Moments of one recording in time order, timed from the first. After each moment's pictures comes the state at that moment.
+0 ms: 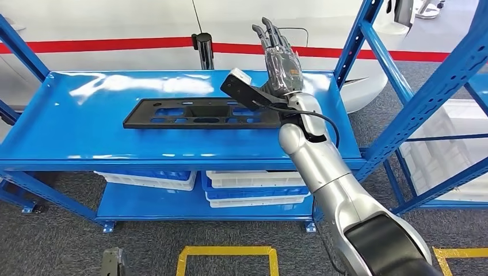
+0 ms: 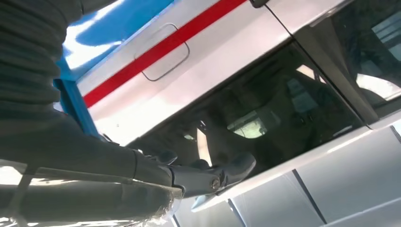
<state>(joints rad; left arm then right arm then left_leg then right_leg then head) -0.22 -0.14 0.47 -0.29 -0.15 0.18 -0.51 -0.91 0.09 0.44 -0.96 0.87 -0.34 -0.06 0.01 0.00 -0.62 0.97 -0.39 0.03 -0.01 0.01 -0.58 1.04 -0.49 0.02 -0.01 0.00</state>
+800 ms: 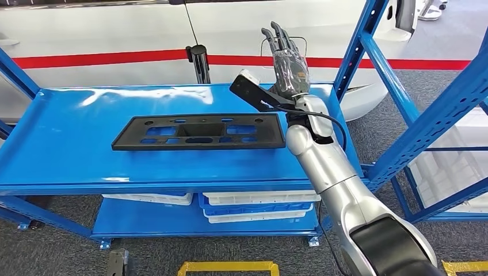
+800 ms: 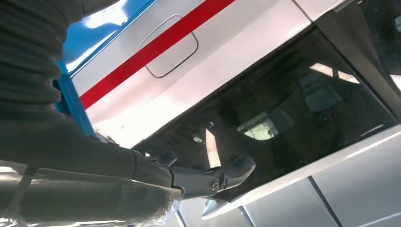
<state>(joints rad) -0.22 -0.14 0.45 -0.28 -0.16 0.19 -0.38 -0.89 0.06 0.43 -0.99 0.85 -0.30 -0.05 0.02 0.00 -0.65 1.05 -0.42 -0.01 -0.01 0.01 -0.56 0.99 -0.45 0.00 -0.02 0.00</state>
